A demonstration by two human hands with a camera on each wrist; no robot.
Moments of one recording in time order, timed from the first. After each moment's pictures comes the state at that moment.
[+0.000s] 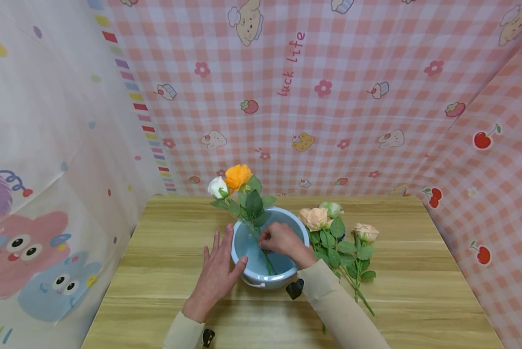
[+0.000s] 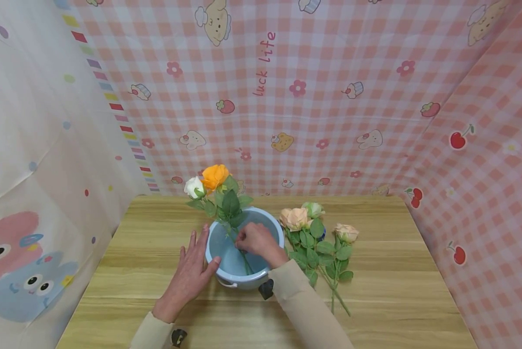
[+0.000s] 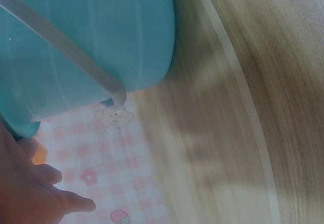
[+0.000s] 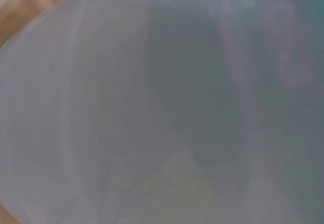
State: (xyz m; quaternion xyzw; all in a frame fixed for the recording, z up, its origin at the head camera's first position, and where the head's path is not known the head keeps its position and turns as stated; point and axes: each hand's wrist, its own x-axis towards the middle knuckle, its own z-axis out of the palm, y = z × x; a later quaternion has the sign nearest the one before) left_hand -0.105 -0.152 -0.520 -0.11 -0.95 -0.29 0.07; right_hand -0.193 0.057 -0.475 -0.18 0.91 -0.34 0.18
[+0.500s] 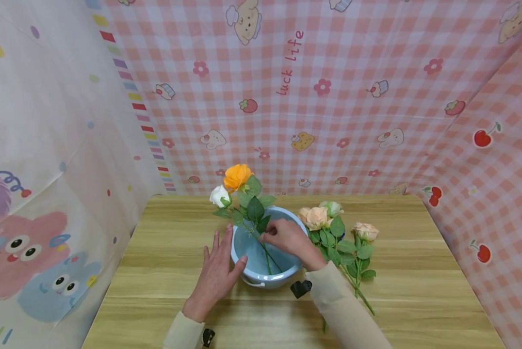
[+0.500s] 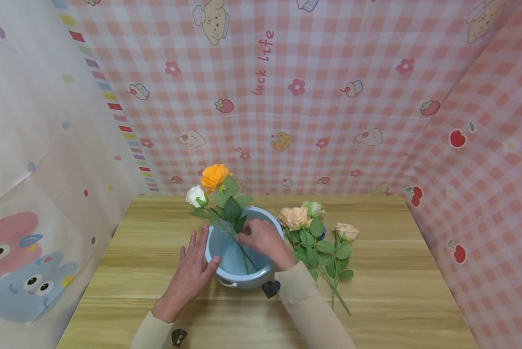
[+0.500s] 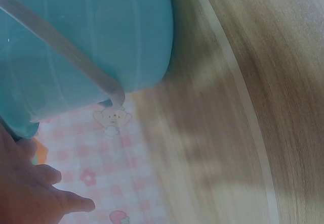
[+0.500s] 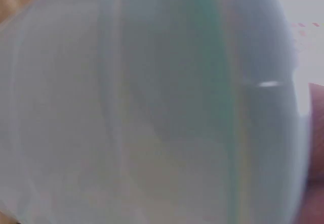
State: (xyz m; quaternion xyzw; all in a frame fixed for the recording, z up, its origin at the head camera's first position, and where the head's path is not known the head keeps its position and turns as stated) left_hand -0.106 -0.151 -0.521 -0.12 -0.94 -0.30 0.08; right_hand -0.184 0.070 -0.455 -0.17 0.92 -0.33 0.13
